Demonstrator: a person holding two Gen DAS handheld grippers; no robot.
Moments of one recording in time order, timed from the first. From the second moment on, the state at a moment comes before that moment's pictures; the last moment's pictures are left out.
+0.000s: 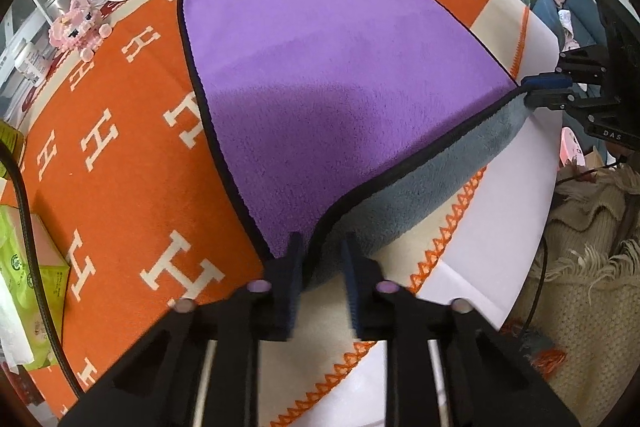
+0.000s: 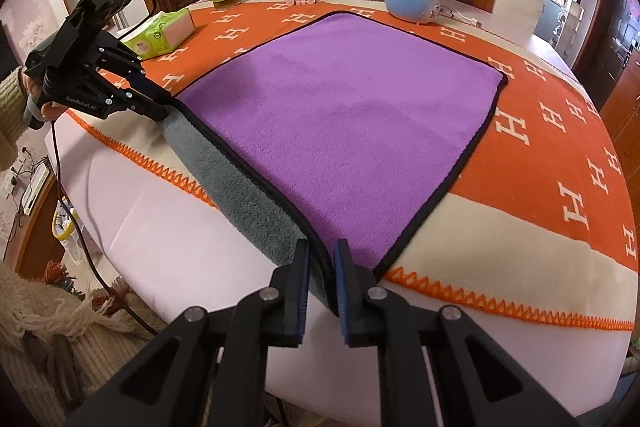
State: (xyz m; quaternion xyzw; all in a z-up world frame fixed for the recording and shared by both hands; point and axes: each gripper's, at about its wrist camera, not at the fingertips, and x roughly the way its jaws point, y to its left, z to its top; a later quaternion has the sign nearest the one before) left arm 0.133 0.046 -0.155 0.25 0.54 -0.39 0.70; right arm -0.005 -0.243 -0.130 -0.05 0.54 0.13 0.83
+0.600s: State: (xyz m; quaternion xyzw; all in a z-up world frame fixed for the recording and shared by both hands) left arm 0.116 0.040 -0.141 0.29 0.52 -0.31 0.74; right arm -0.005 -0.243 -0.123 -0.03 0.53 0.11 0.84
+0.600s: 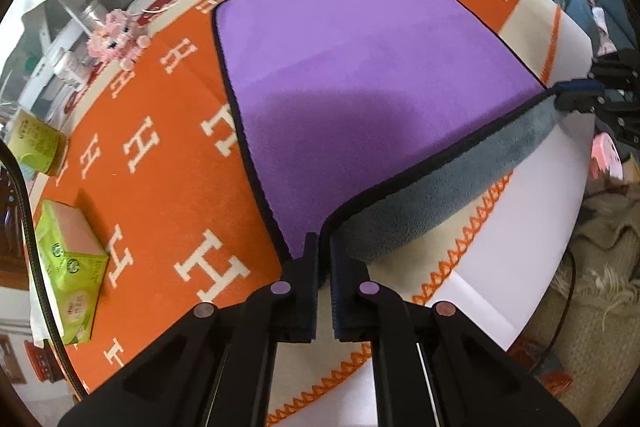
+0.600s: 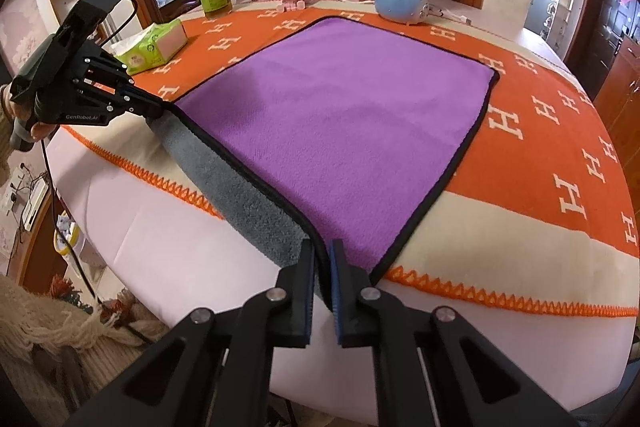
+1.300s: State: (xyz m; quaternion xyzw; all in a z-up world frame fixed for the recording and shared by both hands) left arm 0.194 -0.013 -0.116 0.27 0.44 -0.24 0.82; right arm 0.065 -0.281 -0.106 -0.01 0.48 0.02 0.88
